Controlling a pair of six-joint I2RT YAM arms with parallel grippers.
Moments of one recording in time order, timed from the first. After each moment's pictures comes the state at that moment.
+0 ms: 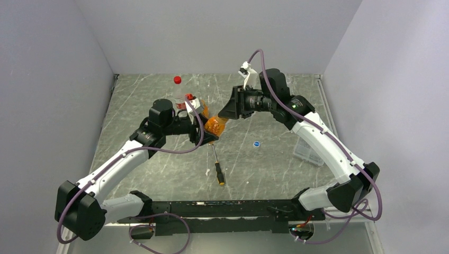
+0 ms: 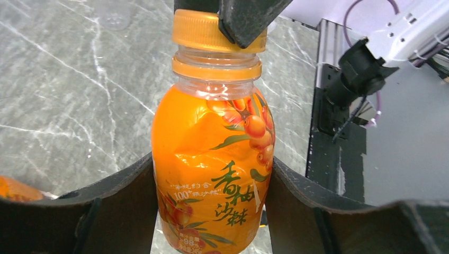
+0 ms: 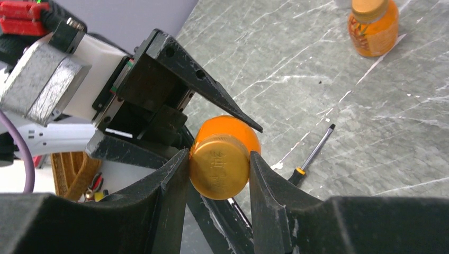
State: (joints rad) left arm -0.51 1.14 0.88 0.00 0.81 0.00; right arm 0.61 1.37 1.48 -0.58 -0.54 0.45
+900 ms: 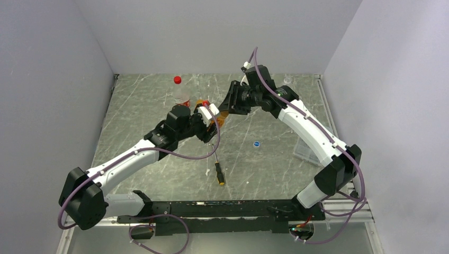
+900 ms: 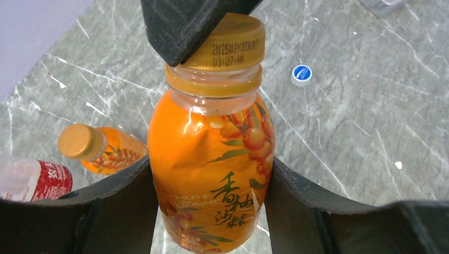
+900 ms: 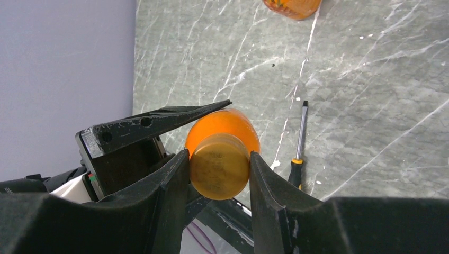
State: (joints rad) left arm -0.68 1.22 0.88 0.00 0.22 0.23; right arm 0.61 1.56 1.60 -0.72 -0.27 0.74
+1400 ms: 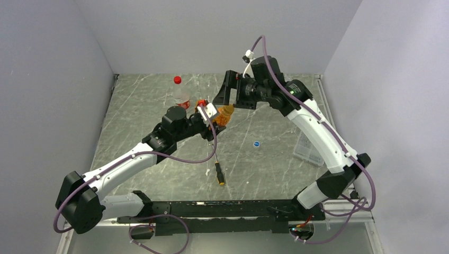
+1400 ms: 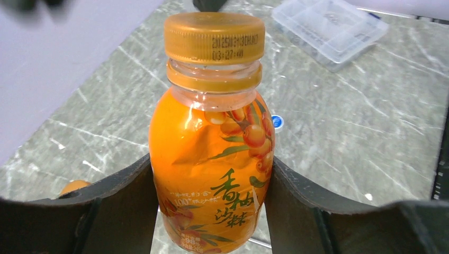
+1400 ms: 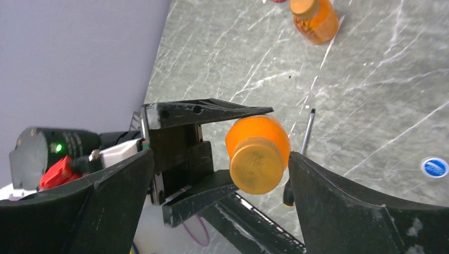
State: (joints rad) left arm -0.71 1.18 0.85 0.17 0.32 0.19; right arm 0.65 1.51 1.83 -0.89 -0.23 0.66
